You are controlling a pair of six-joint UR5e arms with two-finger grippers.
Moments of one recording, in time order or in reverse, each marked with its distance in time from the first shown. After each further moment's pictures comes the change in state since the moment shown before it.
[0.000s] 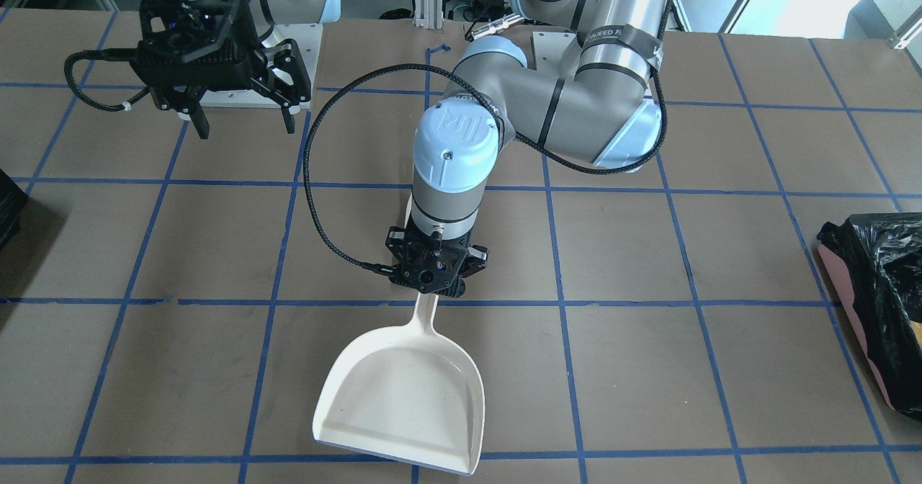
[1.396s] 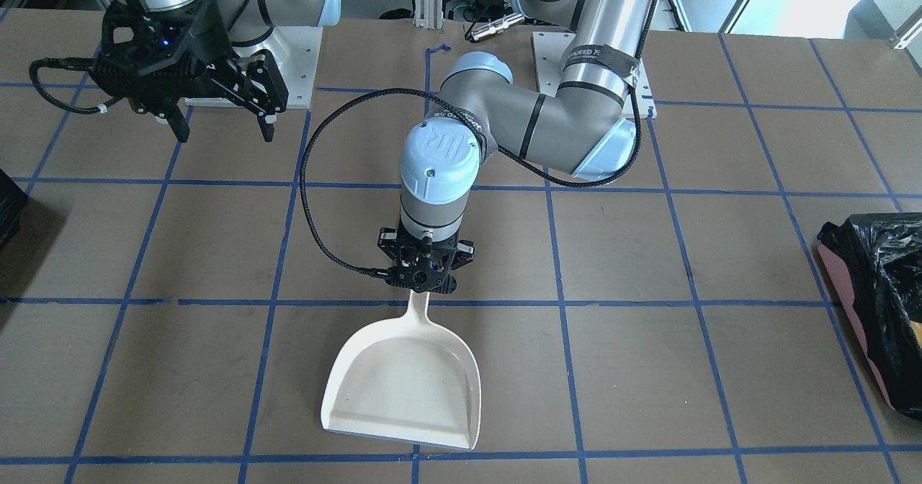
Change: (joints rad) left arm -0.023 -0.019 -0.047 0.018 -0.024 -0.105; right arm -0.057 0.000 0.004 0.014 0.017 0.041
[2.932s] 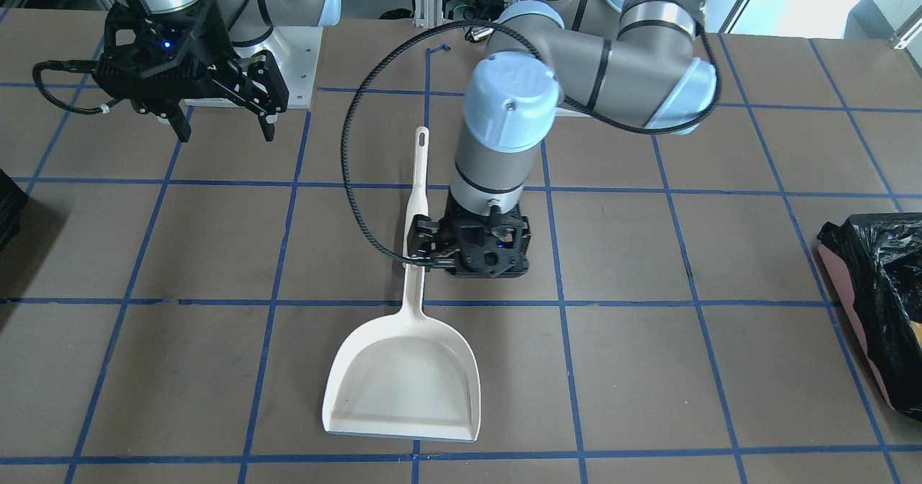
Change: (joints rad) left arm 0.130 0.139 0.036 -0.028 0.009 -0.086; right arm 0.000 -0.002 0.005 0.006 0.000 -0.008
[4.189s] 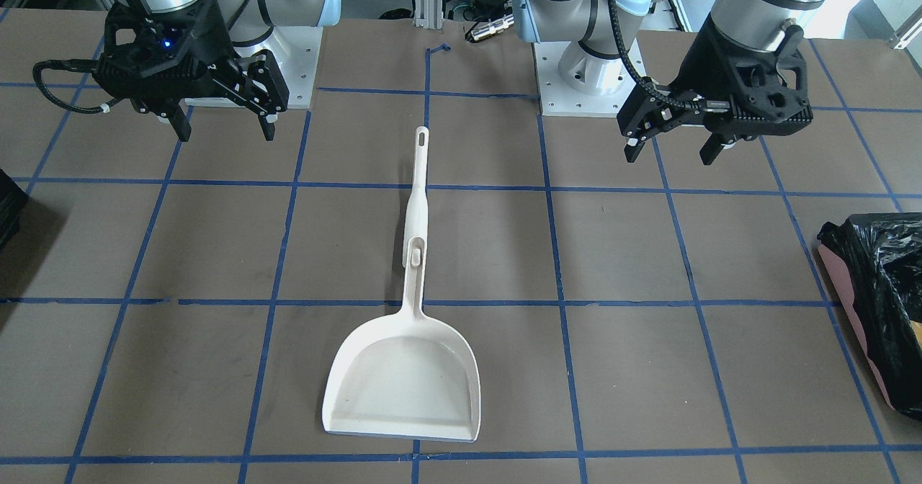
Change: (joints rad) left arm 0.341 0.365 -0.030 -0.375 0.047 0.415; right arm 0.000 0.000 0.000 0.000 0.001 0.001
